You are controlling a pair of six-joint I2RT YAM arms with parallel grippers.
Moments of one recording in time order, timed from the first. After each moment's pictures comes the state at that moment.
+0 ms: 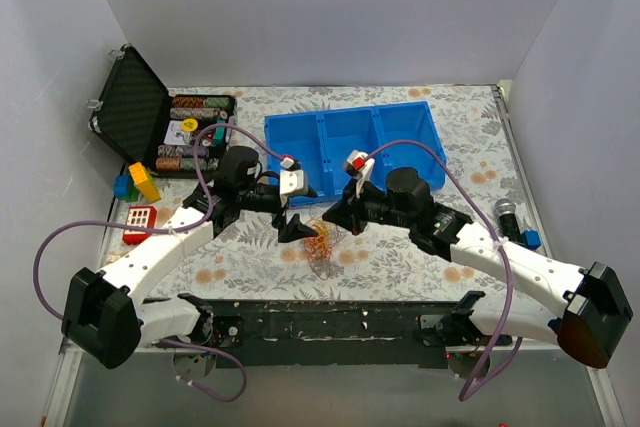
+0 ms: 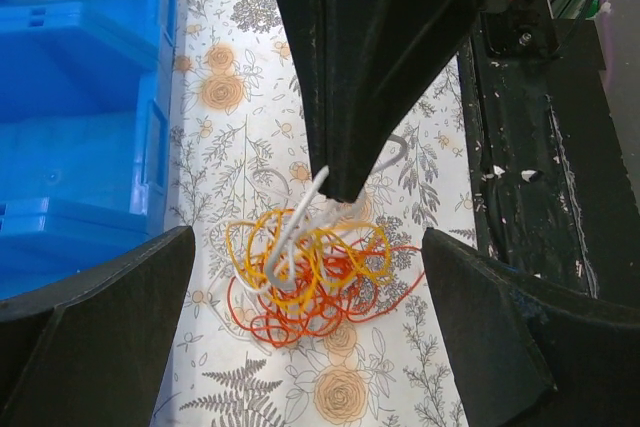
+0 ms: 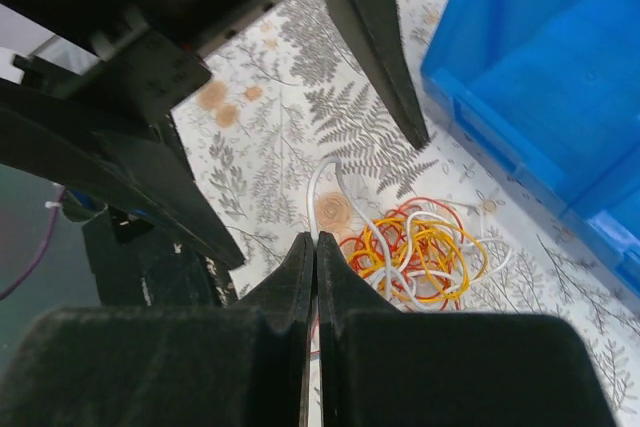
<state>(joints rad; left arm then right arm) -0.54 1.17 0.84 -0.21 0.93 0.49 0.87 1.11 0.75 0.05 -0.34 0.23</state>
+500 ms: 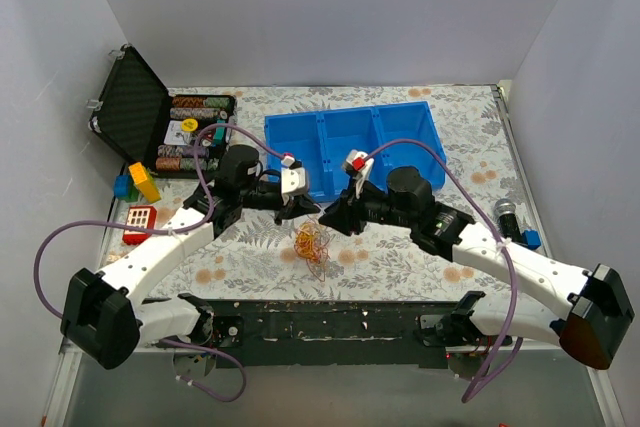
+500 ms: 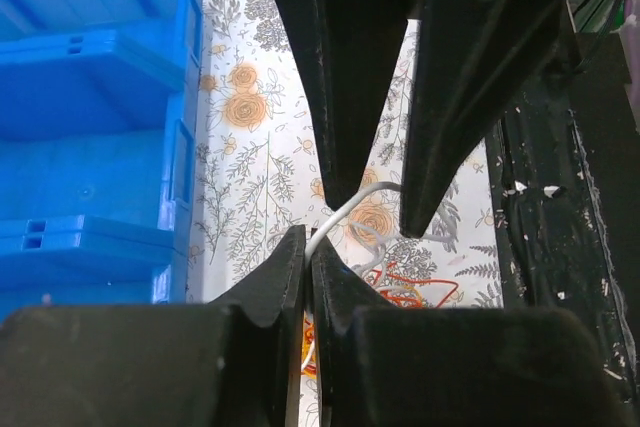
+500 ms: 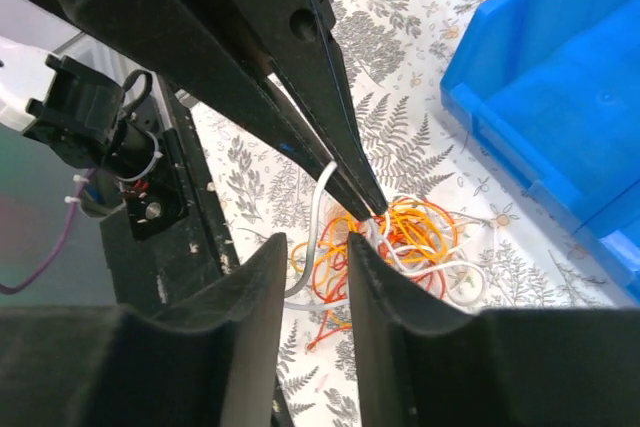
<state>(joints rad) -0.55 1.17 0.84 -0.14 0.90 0.49 0.89 1.10 0.78 0.04 -0.39 0.23</state>
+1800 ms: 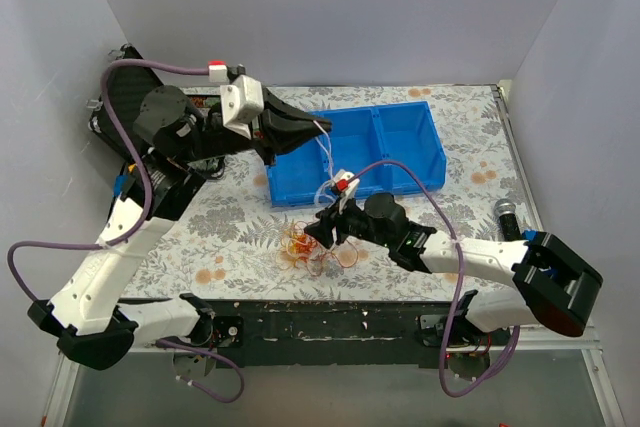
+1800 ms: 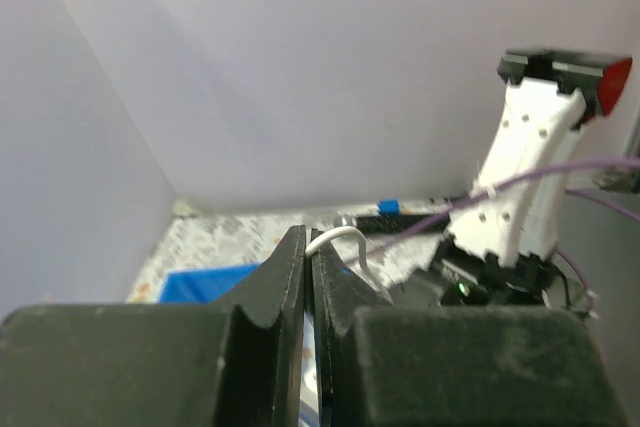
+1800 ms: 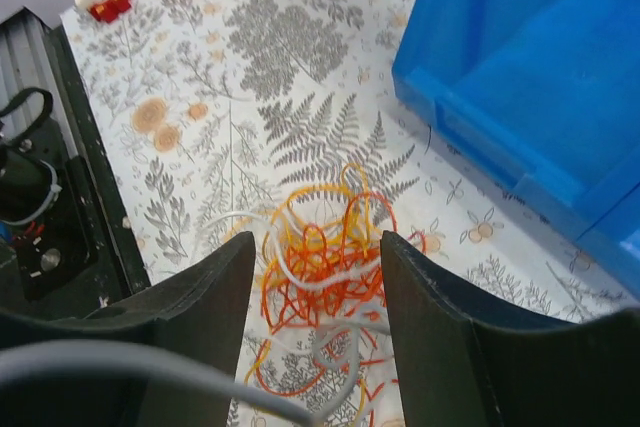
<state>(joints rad) -0.65 1.15 1.52 -0.13 0.81 0.04 0.99 1.30 0.59 0.50 -0.14 0.24</state>
